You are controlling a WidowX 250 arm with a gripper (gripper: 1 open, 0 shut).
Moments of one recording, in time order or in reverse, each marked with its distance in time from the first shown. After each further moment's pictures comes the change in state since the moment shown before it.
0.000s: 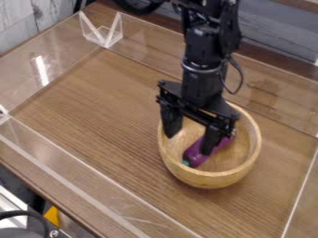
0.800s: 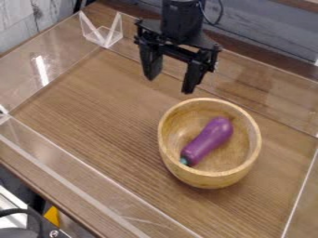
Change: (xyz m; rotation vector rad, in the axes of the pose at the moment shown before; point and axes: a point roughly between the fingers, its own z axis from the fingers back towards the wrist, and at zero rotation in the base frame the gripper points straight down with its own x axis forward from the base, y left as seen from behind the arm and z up) arm 0.023 0.039 0.057 0.072 -0.108 0.117
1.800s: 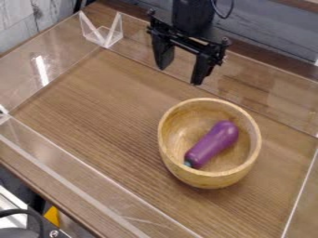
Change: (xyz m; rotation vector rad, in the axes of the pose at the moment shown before) arm 0.018 0.000 0.000 0.007 -0.057 -0.099
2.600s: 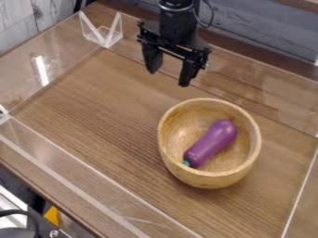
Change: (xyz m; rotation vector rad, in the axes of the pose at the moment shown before) arm 0.012 0.030 -0.033 0.006 -0.017 0.069
